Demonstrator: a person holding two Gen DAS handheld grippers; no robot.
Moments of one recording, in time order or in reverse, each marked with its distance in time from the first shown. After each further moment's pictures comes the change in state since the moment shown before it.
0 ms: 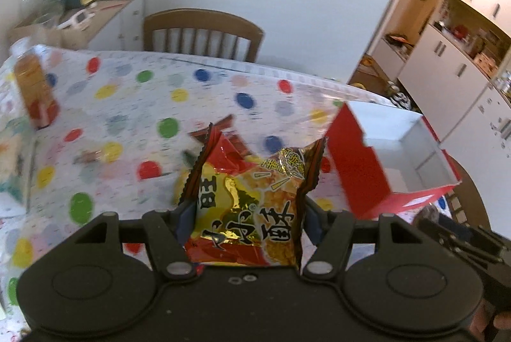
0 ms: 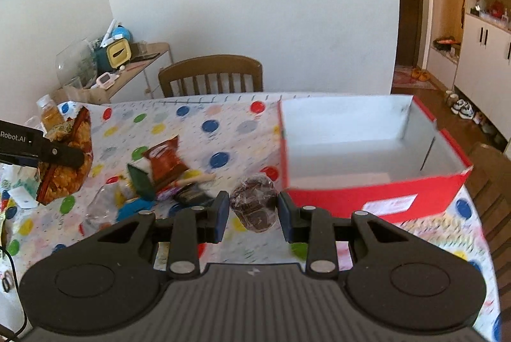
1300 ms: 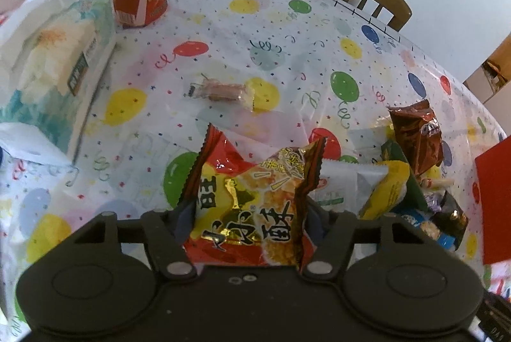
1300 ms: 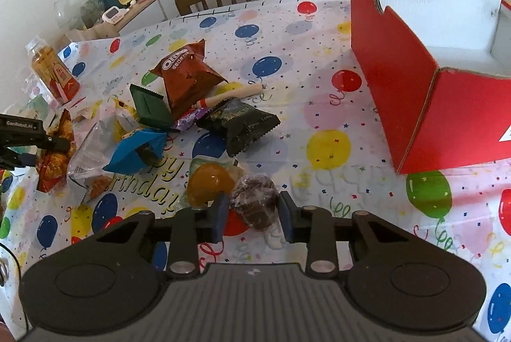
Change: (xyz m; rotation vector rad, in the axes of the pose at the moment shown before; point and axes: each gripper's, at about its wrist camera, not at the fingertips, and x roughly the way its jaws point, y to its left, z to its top) left arm 0.112 0.196 -0.022 -0.306 0.156 0.222; right arm 0.142 0.058 -0.062 0.051 0.247 0.122
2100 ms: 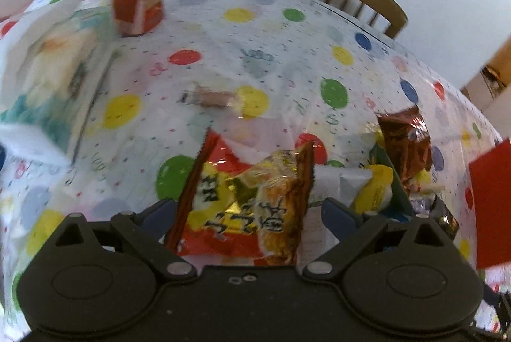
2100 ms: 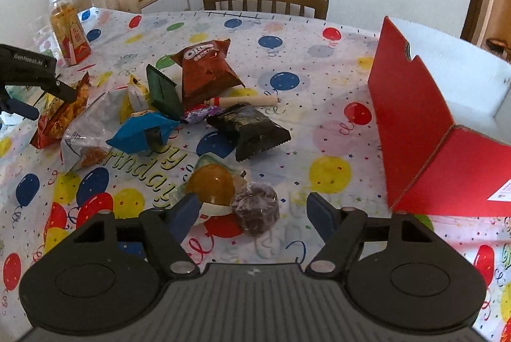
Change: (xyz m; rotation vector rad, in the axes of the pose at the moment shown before) left arm -0.005 -0.014 -0.001 0.005 -0.017 0.000; right arm 0.000 0.020 -0.003 -0.221 -0.032 -0.059
